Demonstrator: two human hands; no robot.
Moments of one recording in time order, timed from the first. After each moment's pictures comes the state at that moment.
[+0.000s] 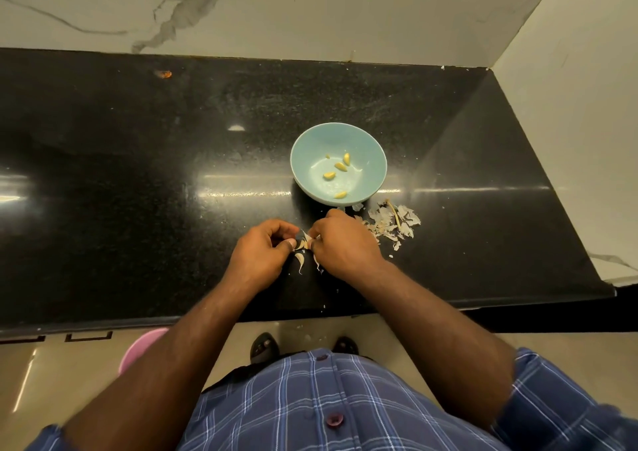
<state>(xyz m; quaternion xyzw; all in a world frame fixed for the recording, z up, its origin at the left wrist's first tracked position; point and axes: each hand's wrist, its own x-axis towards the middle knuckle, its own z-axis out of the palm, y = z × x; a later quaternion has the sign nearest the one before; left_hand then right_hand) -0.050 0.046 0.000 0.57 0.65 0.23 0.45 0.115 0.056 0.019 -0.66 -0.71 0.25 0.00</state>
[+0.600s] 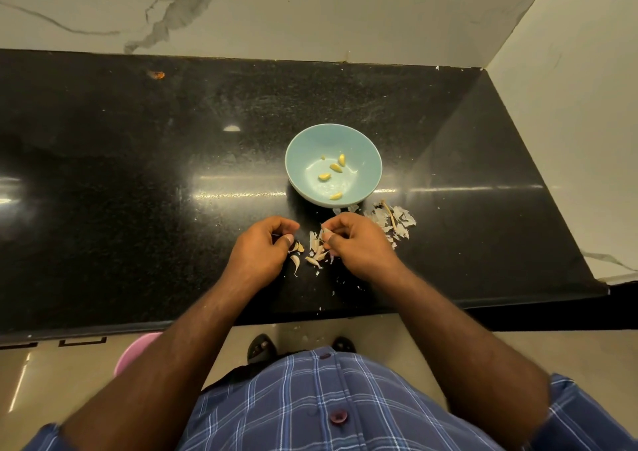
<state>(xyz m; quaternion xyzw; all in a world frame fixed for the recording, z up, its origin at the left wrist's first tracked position) -0.043 0.054 0.003 0.58 0.65 0.22 0.45 0.148 0.048 0.009 -0.67 -0.54 0.46 0.23</state>
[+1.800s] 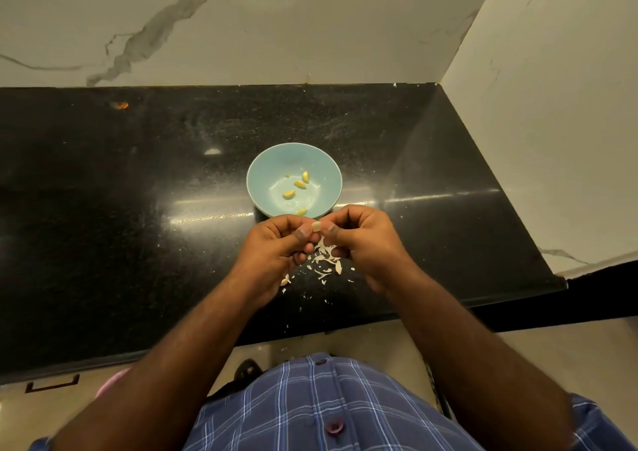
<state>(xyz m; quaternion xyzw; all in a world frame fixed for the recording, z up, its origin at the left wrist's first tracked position) 0.028 0.053 0.045 0.36 0.45 0.38 0.72 0.190 0.032 0.072 -0.58 -0.42 0.54 0.44</state>
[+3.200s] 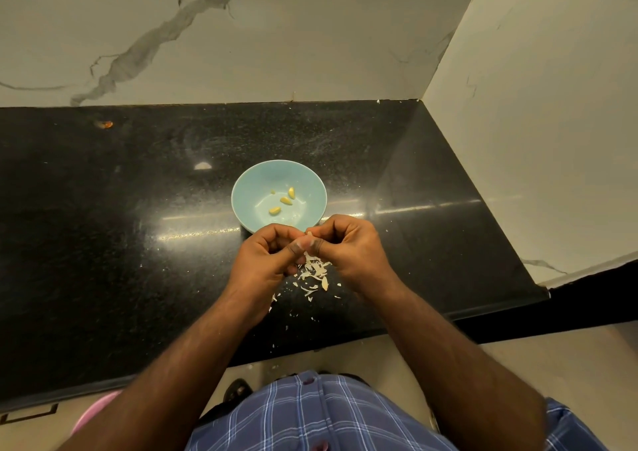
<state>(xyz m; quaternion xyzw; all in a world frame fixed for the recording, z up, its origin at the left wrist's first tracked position) 0.041 0.054 0.043 0.40 0.45 0.42 0.68 0.199 0.038 0.061 -0.57 -0.48 0.48 0.47</state>
